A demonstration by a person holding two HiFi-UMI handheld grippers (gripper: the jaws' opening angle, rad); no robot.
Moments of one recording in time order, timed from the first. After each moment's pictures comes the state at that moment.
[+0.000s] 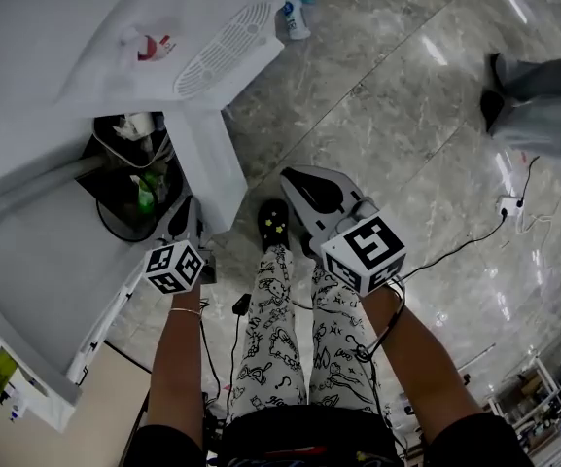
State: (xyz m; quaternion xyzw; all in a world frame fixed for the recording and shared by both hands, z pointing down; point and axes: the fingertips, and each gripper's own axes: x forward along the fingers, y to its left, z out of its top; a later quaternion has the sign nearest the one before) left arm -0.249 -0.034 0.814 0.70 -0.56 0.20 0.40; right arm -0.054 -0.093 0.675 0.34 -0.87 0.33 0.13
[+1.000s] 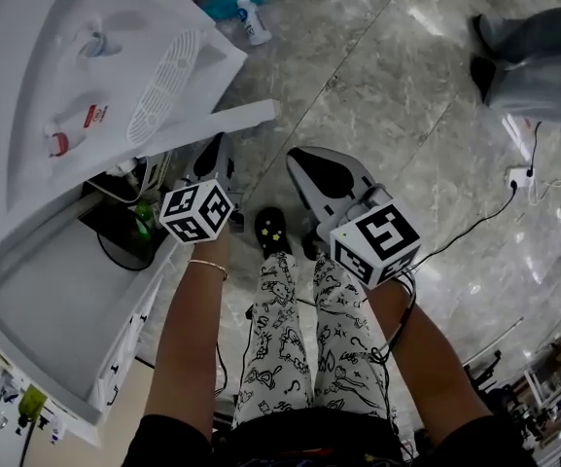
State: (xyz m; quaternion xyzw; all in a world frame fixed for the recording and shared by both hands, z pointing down) left arm -0.059 -0.191 0.816 0.78 -0.48 0.16 0.37; right arm 0.056 -0.147 0.683 0.43 -0.83 0.34 0.08
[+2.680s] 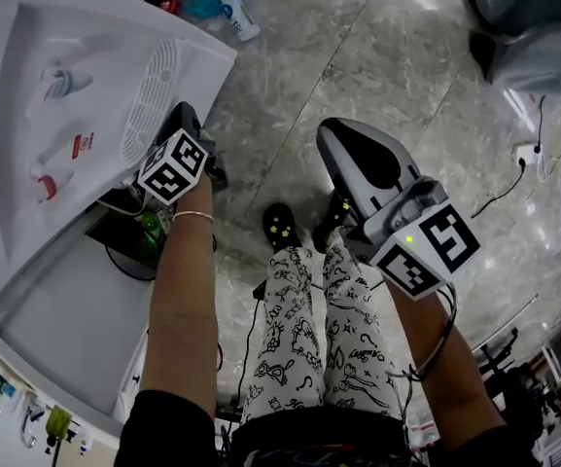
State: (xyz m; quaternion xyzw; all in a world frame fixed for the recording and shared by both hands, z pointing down) left arm -0.106 -0.291 0.858 0.71 -0.58 0.19 0.35; right arm 0.114 -0.186 0.635 0.50 -0.79 0.35 -0.03
